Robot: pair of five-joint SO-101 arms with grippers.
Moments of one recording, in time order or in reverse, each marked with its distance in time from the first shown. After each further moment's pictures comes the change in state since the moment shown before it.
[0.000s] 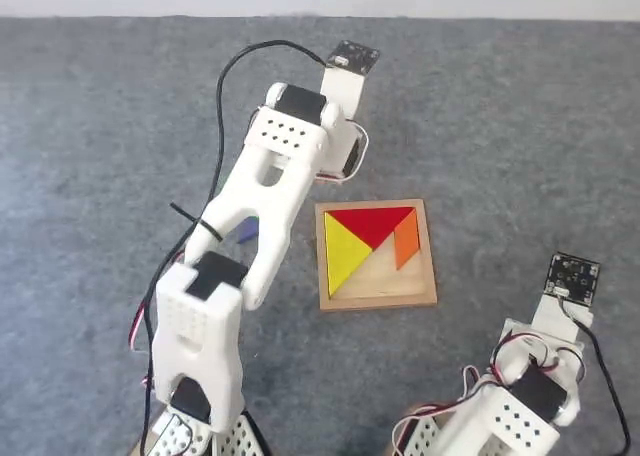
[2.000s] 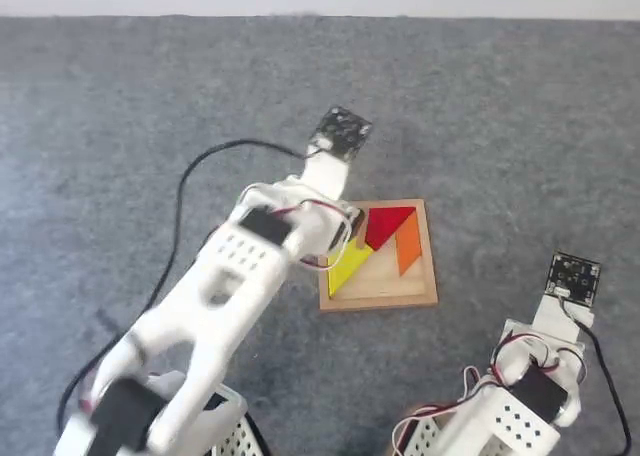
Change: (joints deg) left arm 3.3 -47.9 68.0 -46.6 -2.5; right arm 0.0 0.0 0.0 0.0 0.0
